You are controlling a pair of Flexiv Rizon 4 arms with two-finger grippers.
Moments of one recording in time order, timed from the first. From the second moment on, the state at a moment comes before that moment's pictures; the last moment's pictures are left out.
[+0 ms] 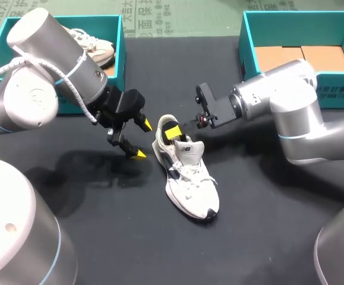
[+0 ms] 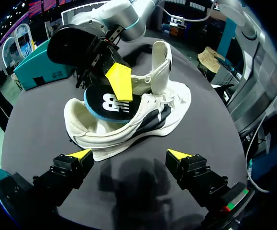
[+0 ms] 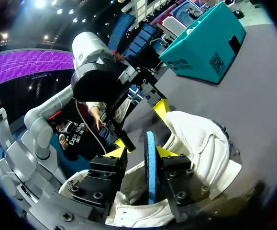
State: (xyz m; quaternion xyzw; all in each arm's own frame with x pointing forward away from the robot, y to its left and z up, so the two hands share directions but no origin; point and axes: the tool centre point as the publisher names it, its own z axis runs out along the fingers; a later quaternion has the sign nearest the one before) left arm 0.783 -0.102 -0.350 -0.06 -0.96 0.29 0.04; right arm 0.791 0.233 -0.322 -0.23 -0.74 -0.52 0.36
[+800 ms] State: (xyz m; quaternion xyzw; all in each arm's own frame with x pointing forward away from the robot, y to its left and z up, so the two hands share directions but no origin) left arm 0.783 -0.102 -0.350 -0.06 -0.96 0.29 0.04; right arm 0.796 0.231 -0.341 -0.25 -0.73 -0.51 0.38
